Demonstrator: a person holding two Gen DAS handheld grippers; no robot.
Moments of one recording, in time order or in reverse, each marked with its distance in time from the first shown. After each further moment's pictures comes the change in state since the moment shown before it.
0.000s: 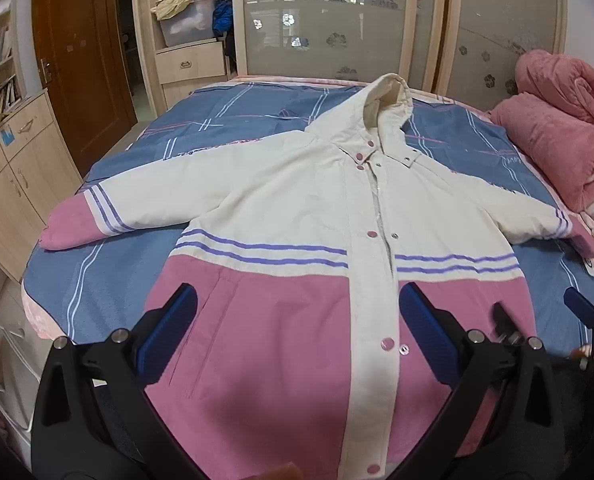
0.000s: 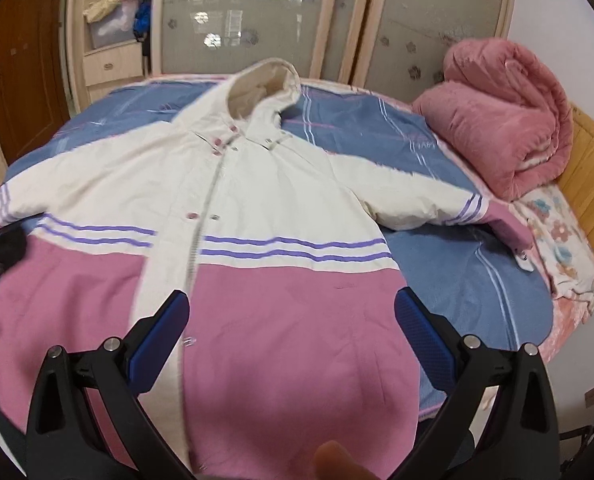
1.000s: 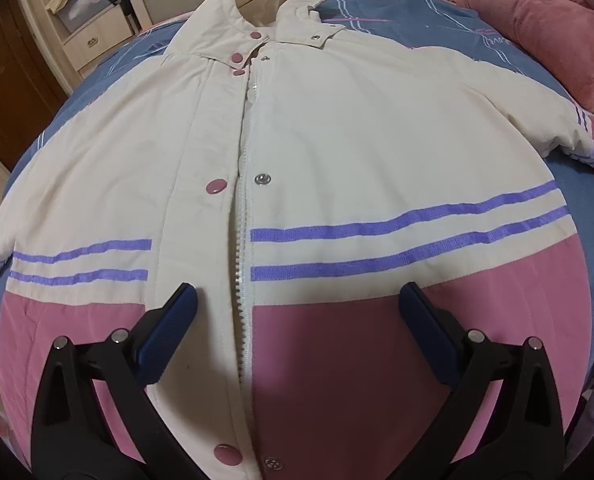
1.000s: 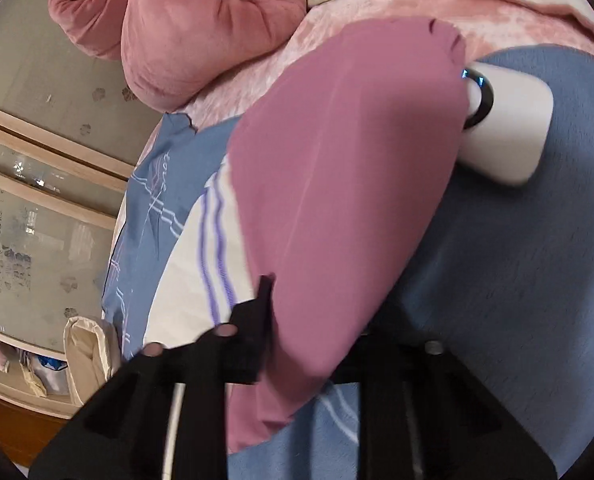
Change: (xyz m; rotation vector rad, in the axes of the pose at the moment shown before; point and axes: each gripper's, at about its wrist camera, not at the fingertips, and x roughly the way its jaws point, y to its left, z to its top) left arm 0.180 -0.159 -0.018 0.222 0.268 -0.044; right arm 0.228 -0.396 0.025 1.109 -0.016 0.118
